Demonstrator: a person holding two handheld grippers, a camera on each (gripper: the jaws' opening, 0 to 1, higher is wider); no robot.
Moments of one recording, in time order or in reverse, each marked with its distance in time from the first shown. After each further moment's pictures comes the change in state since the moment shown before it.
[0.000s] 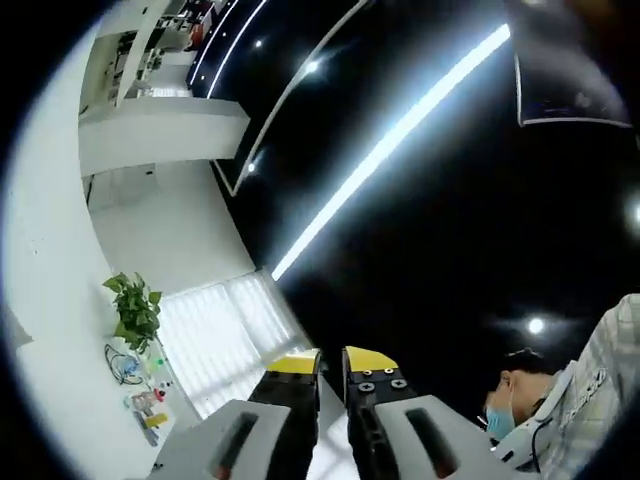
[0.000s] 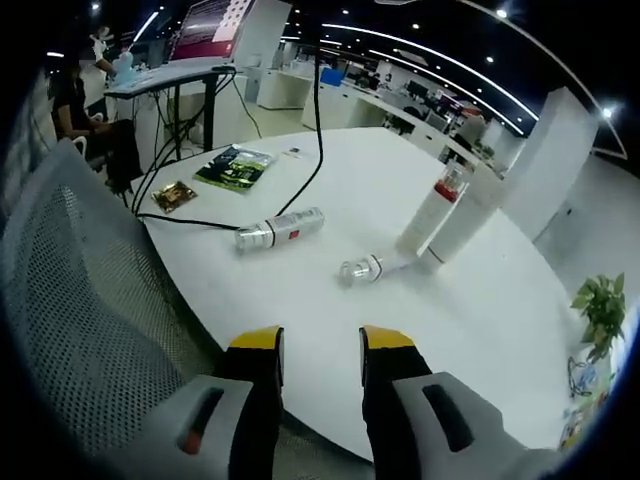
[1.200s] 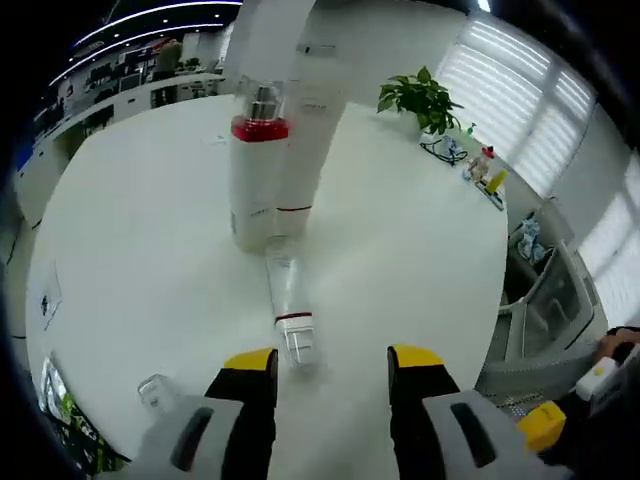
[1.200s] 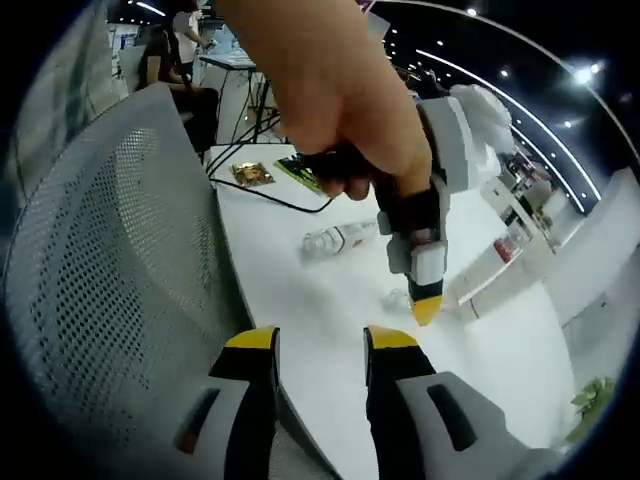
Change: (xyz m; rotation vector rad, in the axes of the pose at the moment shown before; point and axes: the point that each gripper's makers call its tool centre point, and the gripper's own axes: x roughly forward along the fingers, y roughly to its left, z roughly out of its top) left arm -0.320 0.265 -0.082 0.551 0.941 1.507; right arm -0.009 0.034 0.001 -0.326 -0.089 0.226
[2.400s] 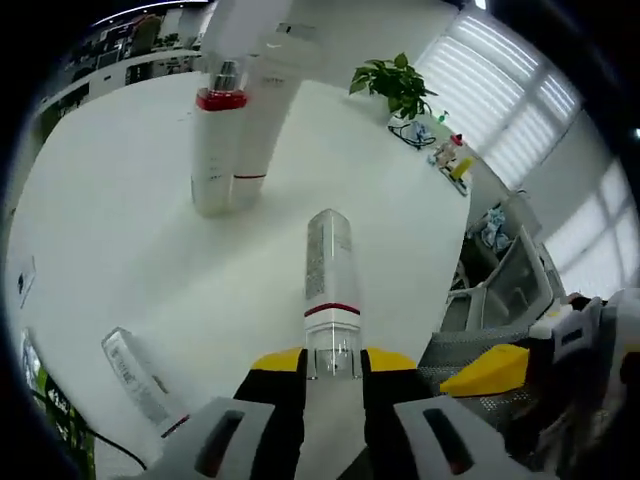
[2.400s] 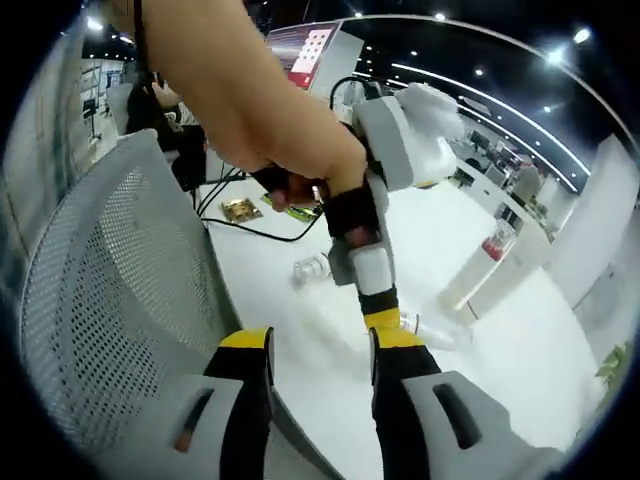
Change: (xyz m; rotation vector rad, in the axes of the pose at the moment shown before) left arm -0.056 -0.046 -0.039 -0.010 0.045 -0.209; right arm -0.011 -0.016 0.017 0.148 -0.123 -0.011
